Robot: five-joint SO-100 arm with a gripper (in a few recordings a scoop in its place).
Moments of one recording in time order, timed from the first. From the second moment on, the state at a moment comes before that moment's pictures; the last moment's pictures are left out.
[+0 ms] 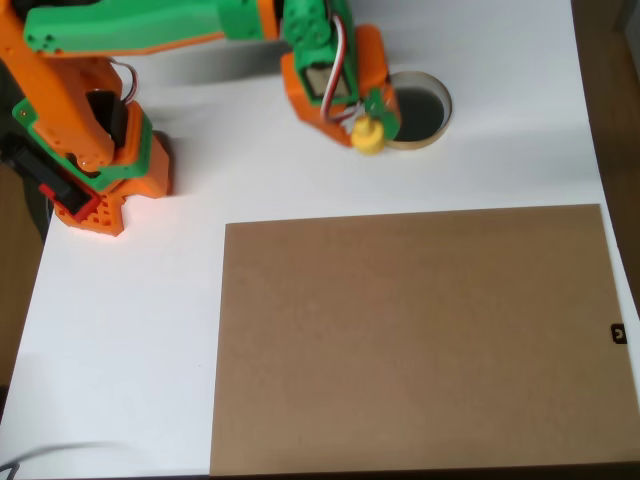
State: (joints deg) arm -49.5 89.1 88.2 82.3 -6.9
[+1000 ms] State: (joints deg) arm -60.7 67.5 70.2 79.9 -1.4
